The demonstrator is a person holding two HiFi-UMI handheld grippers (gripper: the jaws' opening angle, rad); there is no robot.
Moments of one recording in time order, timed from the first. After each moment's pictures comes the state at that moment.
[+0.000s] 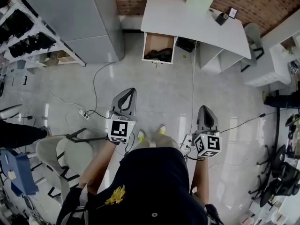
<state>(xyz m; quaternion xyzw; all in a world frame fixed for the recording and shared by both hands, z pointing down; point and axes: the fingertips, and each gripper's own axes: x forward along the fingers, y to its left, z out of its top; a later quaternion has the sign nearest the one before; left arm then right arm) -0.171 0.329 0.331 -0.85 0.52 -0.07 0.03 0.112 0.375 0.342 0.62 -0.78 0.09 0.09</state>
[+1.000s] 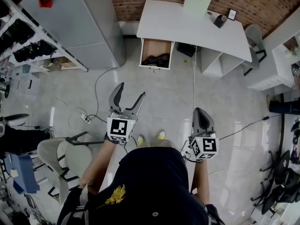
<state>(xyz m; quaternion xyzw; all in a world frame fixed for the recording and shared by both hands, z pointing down) -0.107 0.295 0.306 -0.85 0.52 -0.07 0.06 0.145 0.352 0.342 0.57 -0.81 0.08 0.10</state>
